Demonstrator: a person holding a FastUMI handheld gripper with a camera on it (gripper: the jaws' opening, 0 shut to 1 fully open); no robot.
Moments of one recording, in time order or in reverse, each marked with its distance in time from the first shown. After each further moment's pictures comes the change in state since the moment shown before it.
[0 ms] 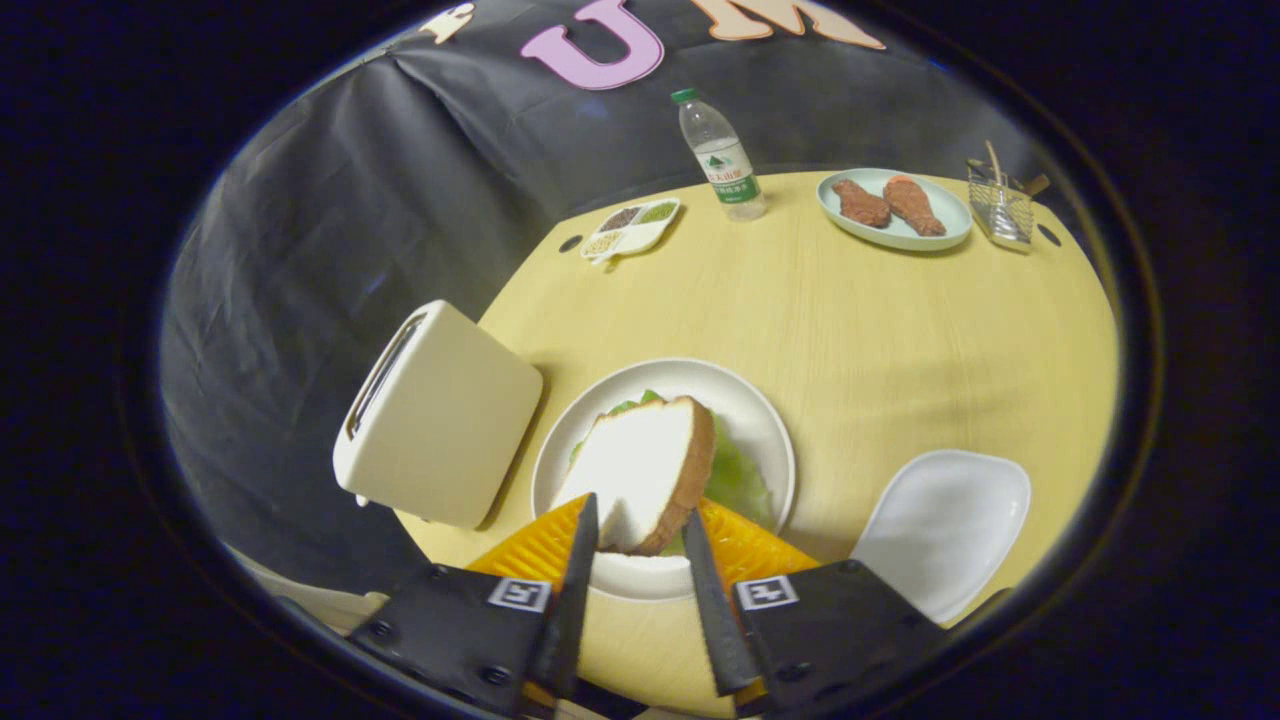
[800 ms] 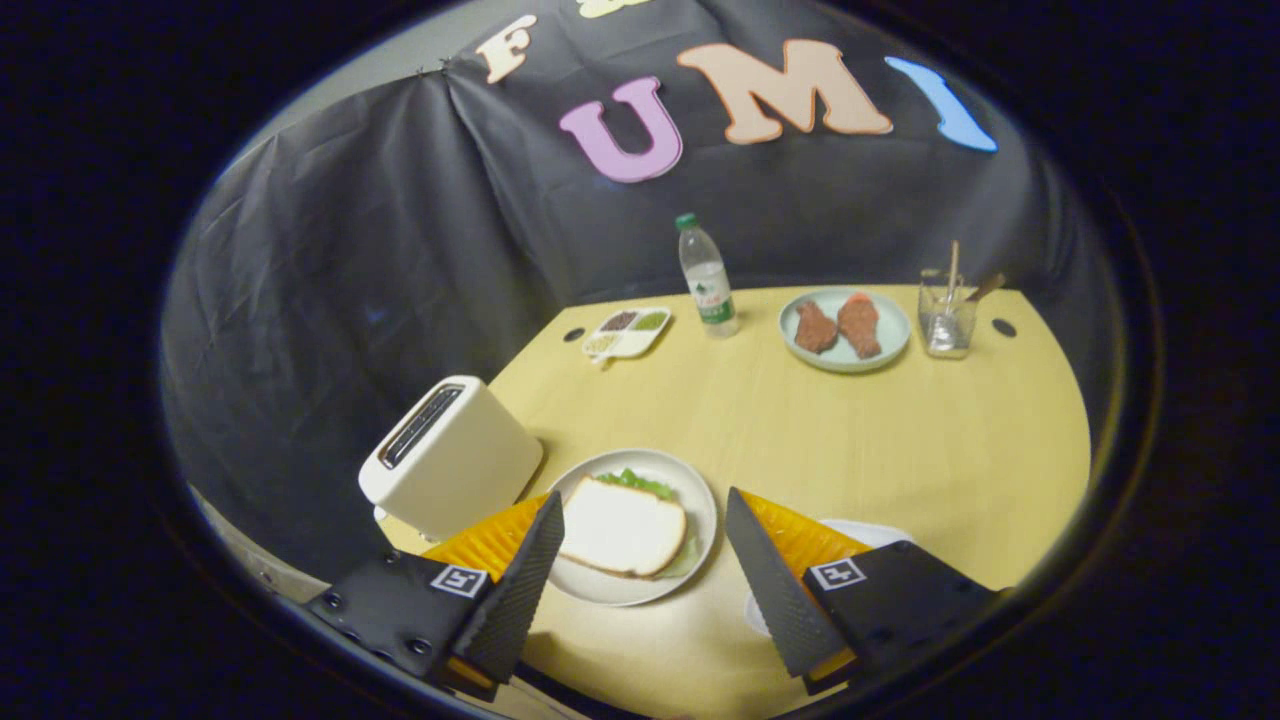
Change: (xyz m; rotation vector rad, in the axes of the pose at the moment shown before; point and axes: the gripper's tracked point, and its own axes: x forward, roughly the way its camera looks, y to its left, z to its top) arm -0.113 -0.016 0.070 -0.118 -0.338 -0.076
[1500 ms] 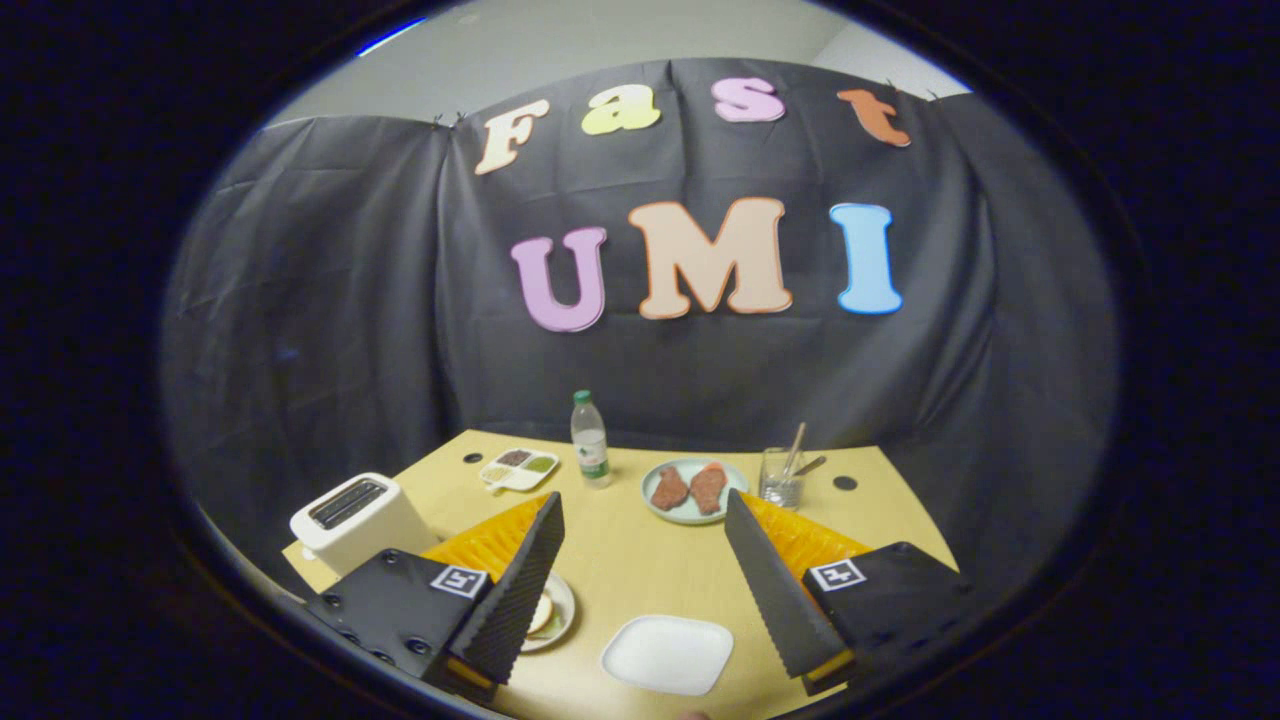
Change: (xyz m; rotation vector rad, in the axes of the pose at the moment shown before) arm -0.124 -0.063 0.120 -0.125 -0.434 -0.311
